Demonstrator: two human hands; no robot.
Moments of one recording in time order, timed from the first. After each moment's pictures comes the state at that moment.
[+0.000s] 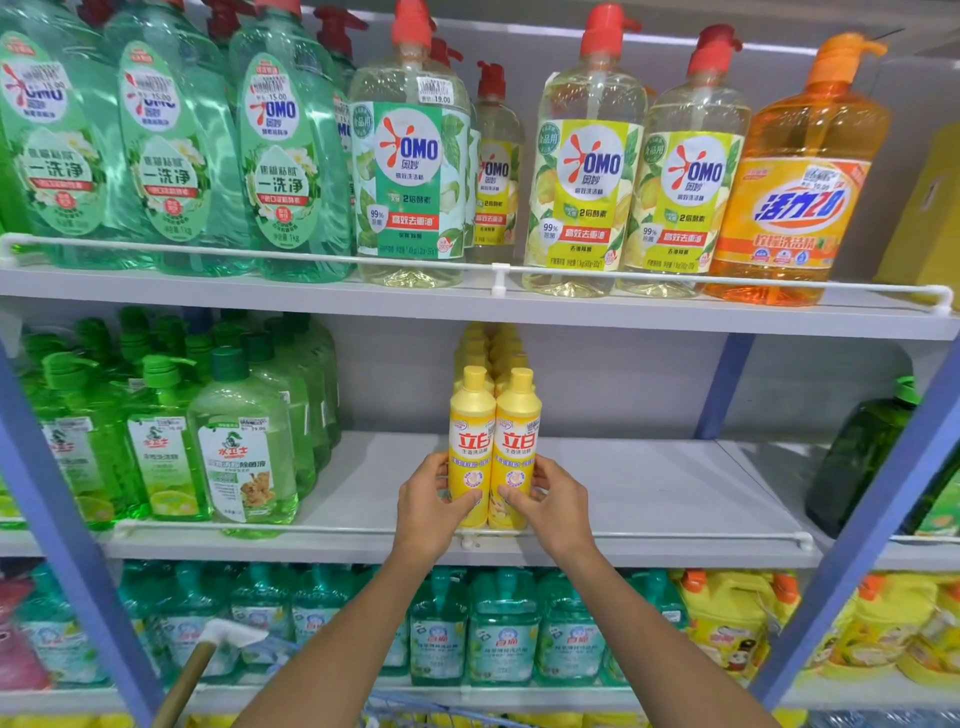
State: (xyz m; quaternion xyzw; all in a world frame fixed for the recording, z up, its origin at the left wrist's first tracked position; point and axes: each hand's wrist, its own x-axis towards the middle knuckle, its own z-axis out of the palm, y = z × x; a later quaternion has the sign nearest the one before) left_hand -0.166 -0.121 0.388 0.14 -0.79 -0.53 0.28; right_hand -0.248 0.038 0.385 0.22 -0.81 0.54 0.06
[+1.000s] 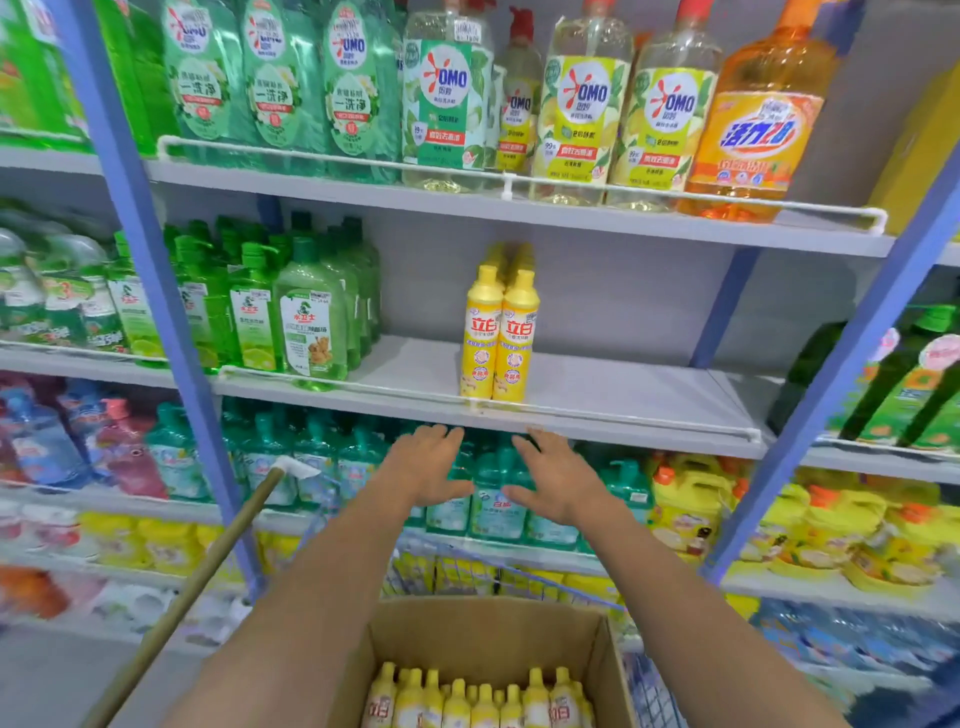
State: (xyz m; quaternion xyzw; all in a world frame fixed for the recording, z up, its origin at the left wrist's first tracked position) left_hand -0.015 -0.065 0.380 0.09 -1.00 -0.03 0.00; right_hand -0.118 0.133 0.373 0.40 -0.92 0.02 0.00
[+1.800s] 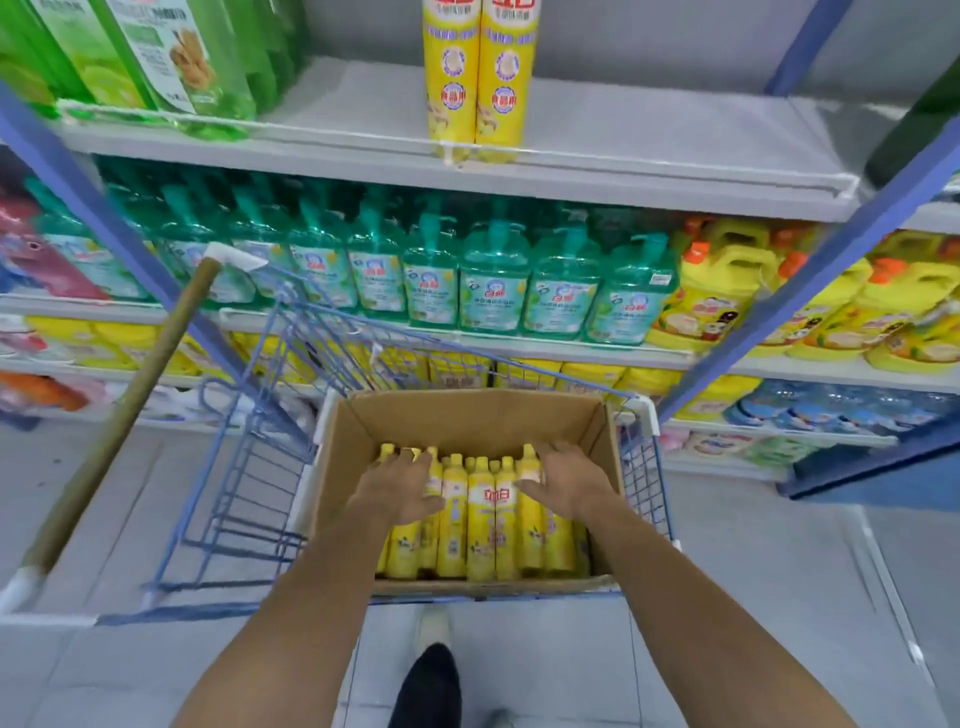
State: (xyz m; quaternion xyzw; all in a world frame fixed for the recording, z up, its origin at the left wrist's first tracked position) left_hand 0.084 -0.001 0.105 0.14 -0.94 -0.12 -0.29; right_hand -0.046 0.232 0.118 0.28 -0.92 0.02 -0.29
